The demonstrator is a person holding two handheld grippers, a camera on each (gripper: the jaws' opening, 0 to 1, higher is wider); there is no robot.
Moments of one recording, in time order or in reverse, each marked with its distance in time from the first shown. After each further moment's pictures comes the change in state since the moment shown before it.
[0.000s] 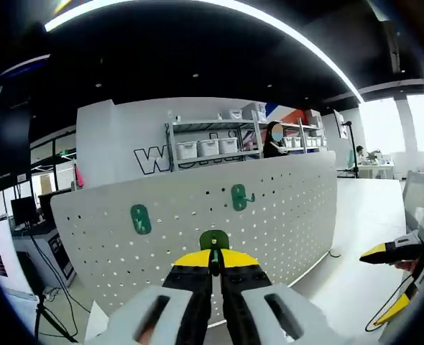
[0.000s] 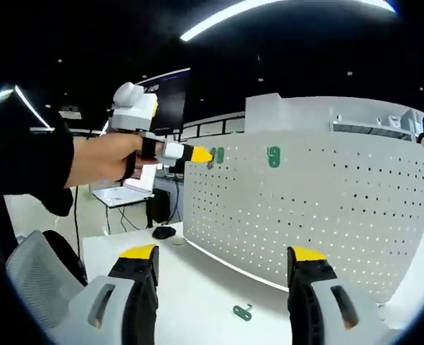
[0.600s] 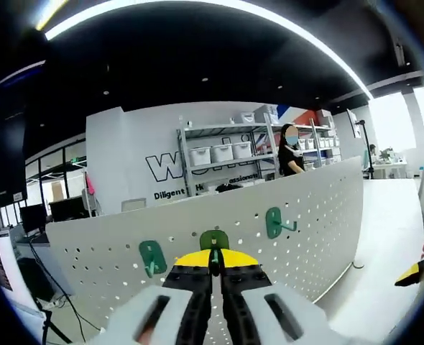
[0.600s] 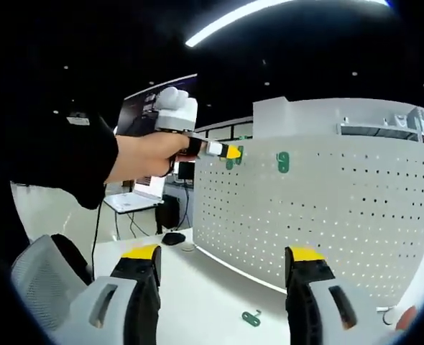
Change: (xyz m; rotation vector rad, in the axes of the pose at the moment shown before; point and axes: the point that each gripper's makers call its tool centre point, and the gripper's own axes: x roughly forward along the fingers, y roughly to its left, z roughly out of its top) left arm 0.046 0.023 0.021 0.026 -0.028 0.080; right arm 0.000 0.011 0.014 0.020 -0.089 0.072
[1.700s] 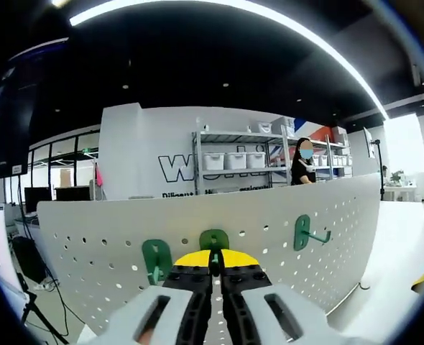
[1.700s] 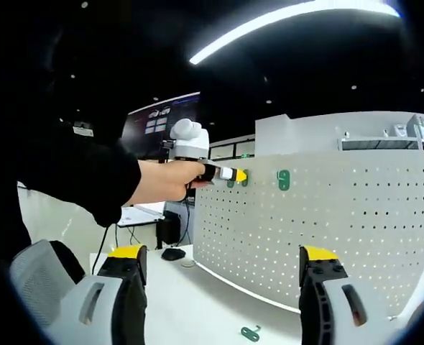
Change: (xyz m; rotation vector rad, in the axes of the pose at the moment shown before) left arm 0.025 0.019 -0.008 -0.115 -0.047 0.053; right arm 0.005 -0.002 0.008 -0.017 -0.065 -0.003
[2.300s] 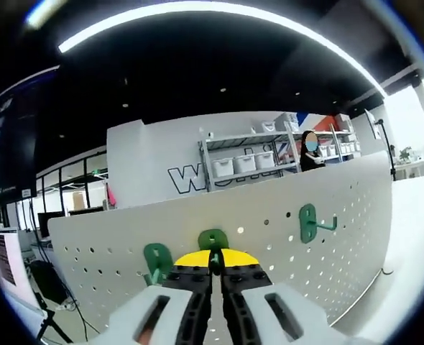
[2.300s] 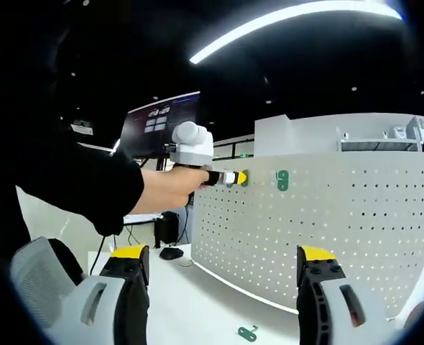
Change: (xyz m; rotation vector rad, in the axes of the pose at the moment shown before) left arm 0.001 -0.002 -0.003 0.180 -0.043 0.094; right arm -0.002 -0.001 0.000 -0.019 -0.007 -0.011
